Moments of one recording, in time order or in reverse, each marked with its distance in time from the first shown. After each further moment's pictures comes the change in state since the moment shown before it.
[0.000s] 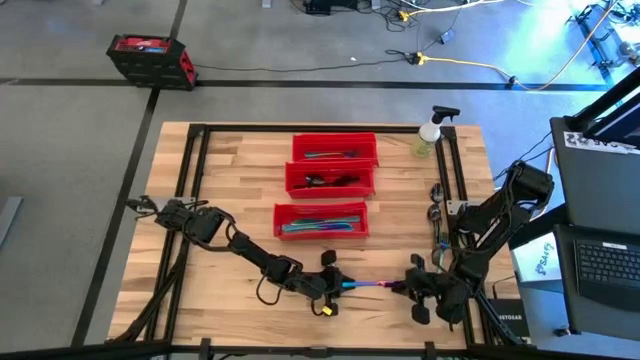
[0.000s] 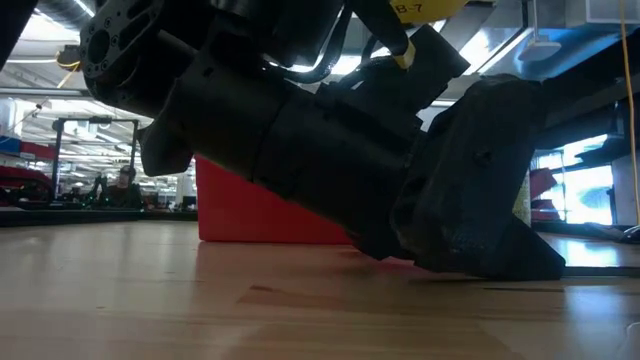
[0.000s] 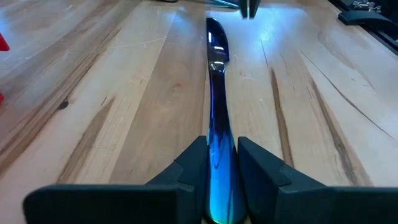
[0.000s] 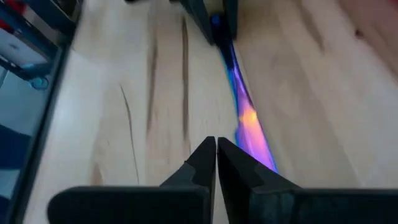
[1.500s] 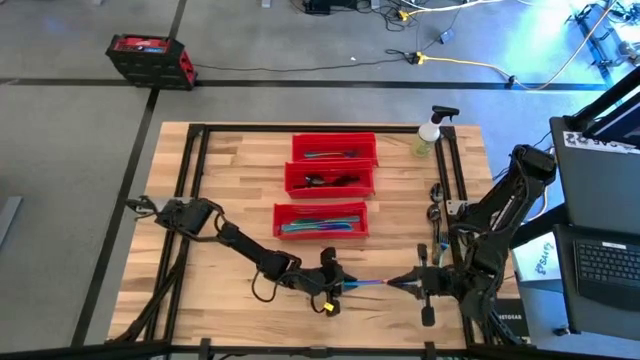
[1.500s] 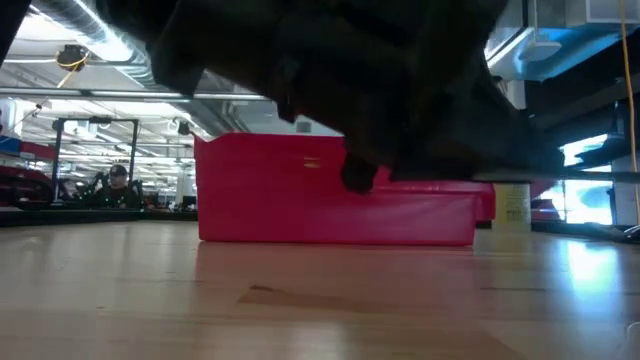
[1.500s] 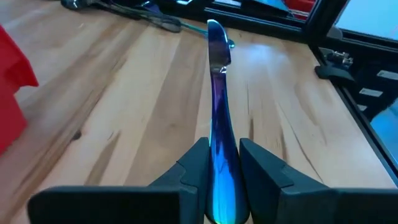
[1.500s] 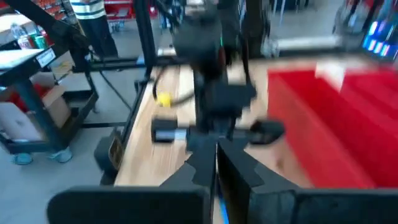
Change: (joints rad) left arm 0.001 -0.181 0.001 -0.081 0.020 -0.110; right arm 0.000 -0.231 0.213 0.010 0.335 -0.569
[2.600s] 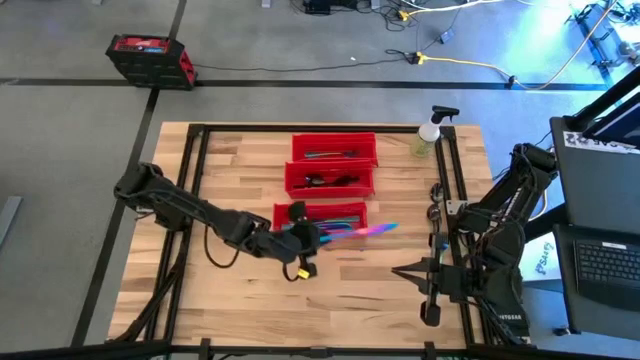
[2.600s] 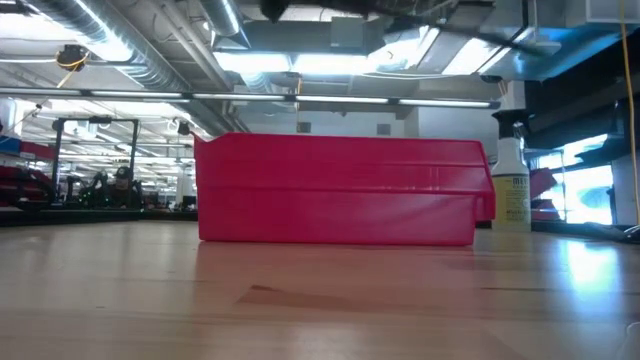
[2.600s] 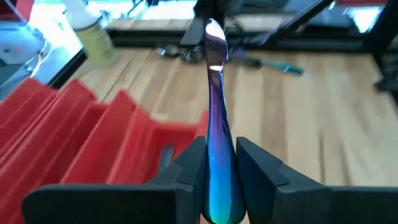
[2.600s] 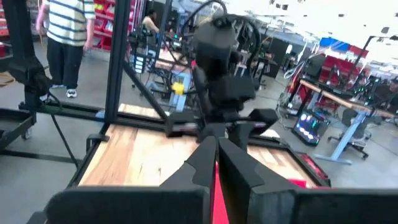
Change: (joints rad) left arm 0.049 -0.560 0.001 -0.747 -0.178 0.144; right arm -0.019 -0.029 0.187 0.203 0.173 -0.639
